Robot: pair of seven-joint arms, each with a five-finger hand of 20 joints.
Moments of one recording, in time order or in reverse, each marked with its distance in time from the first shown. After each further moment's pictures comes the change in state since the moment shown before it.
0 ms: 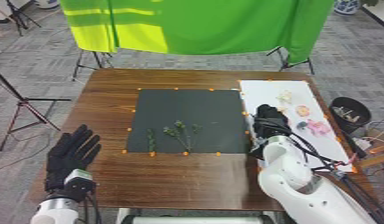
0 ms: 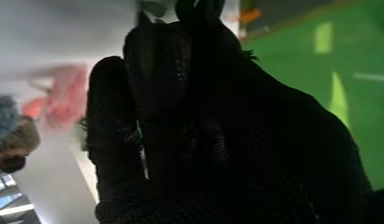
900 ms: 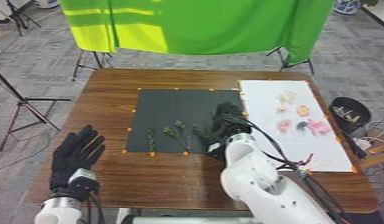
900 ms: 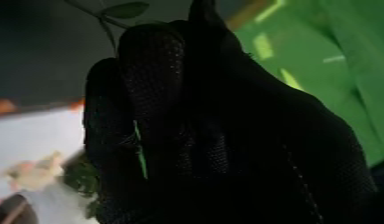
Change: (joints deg) left arm -1.2 0.0 0.9 0.4 0.8 0.0 -2.0; right arm 3.0 -14.0 -5.2 -2.8 6.5 -1.6 2.6
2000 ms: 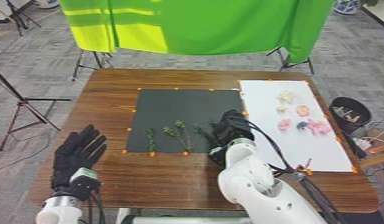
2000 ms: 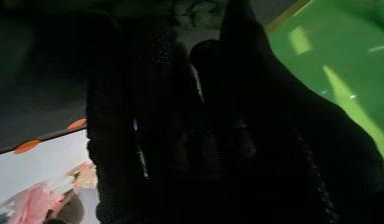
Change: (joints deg) left arm -0.4 0.0 0.1 0.2 0.2 0.0 -0.7; right arm -1.2 -1.0 0.4 1.2 0.1 3.6 5.0
